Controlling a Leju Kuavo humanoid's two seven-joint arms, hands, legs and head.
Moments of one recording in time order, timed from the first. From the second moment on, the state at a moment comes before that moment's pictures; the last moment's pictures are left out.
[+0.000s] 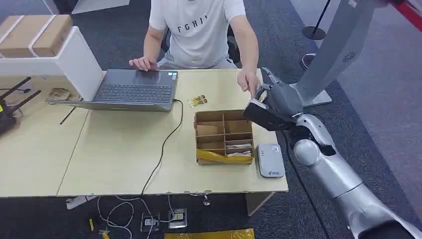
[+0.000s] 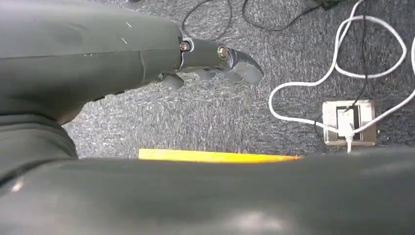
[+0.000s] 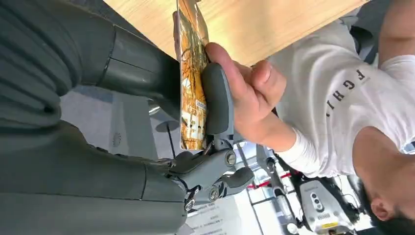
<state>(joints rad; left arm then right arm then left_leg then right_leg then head) -0.15 0.21 -0.93 -0.19 1.08 0.10 -0.08 -0.67 -0.28 0.69 -1.13 0.65 -0.09 0.06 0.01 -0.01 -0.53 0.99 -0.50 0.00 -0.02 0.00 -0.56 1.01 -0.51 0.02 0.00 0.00</state>
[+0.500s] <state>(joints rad) -0.16 0.20 -0.95 -0.19 1.08 0.09 -0.07 -0.66 -0.25 0.68 -1.04 0.73 -0.09 0.10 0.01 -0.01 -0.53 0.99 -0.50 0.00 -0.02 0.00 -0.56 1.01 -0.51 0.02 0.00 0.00</state>
